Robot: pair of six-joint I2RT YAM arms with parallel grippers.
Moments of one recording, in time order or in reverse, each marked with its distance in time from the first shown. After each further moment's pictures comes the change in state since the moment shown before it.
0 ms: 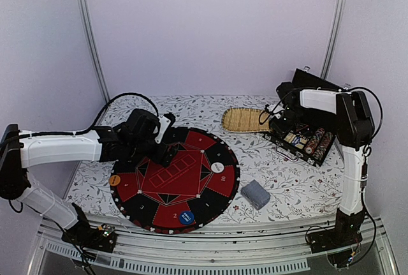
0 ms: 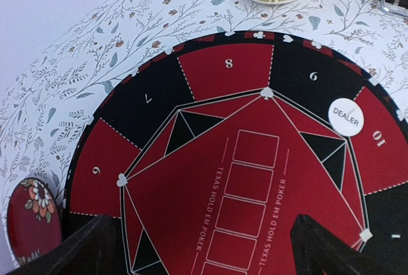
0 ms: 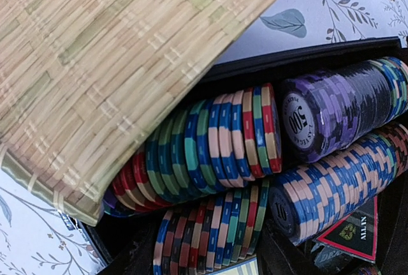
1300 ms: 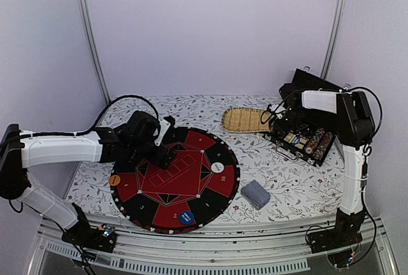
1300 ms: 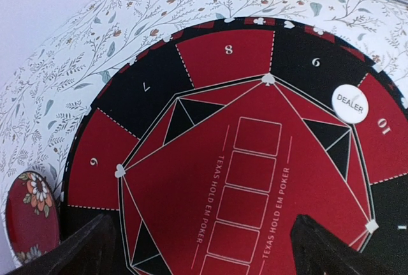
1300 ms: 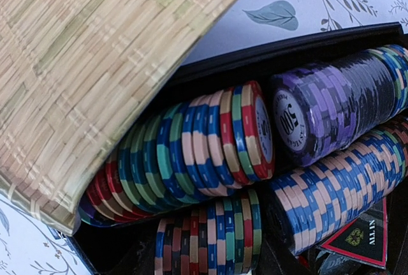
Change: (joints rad) left arm 0.000 0.003 -0.012 -0.020 0.001 0.000; right arm -0.023 0.013 -0.018 0.037 -0.041 0.042
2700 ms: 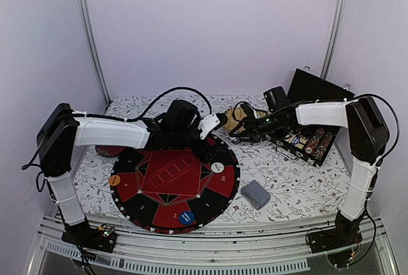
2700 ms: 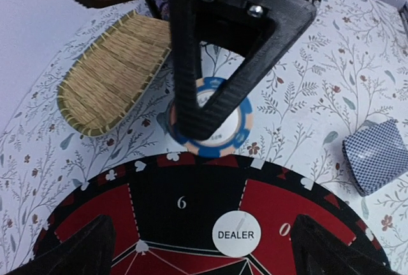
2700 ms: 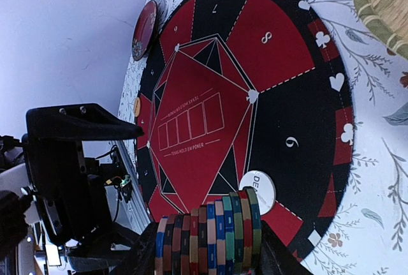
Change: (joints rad) left arm -0.064 0.433 0.361 0.268 0.435 0.317; right arm 0.232 -0.263 -0.352 0.455 -0.870 0.831
